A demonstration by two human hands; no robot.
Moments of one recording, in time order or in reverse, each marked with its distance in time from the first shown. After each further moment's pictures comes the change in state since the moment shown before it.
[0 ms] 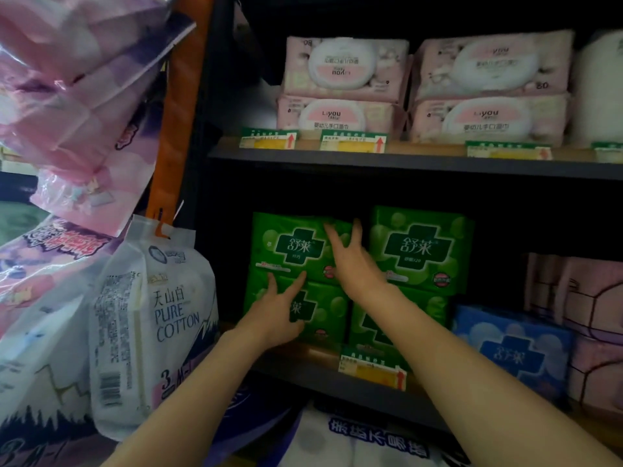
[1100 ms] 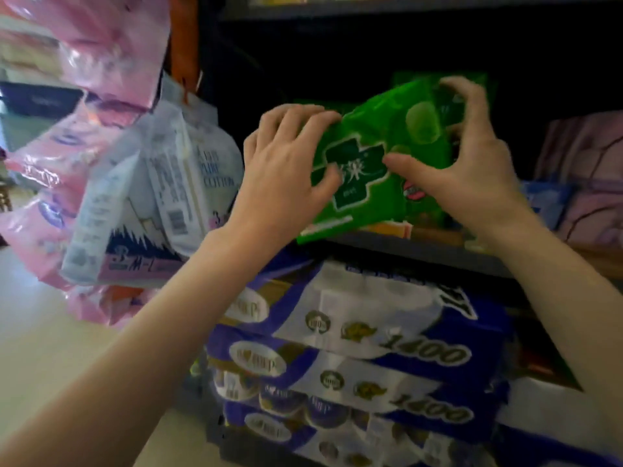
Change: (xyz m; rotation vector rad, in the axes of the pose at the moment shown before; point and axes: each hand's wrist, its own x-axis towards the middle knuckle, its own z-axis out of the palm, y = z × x) left_hand -0.149 0.066 -0.047 0.108 0.751 0.358; right_hand -0.186 -0.012 -0.084 0.596 0.387 0.025
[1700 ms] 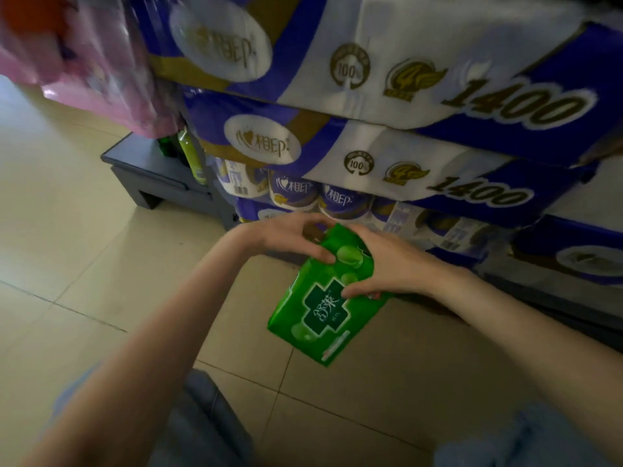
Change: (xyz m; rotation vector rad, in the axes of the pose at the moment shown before) left_hand -0.311 -0.036 0.121 -0.924 -1.504 -0.745; right_hand -0.284 0.102 0.143 -0.119 -1.315 0.399
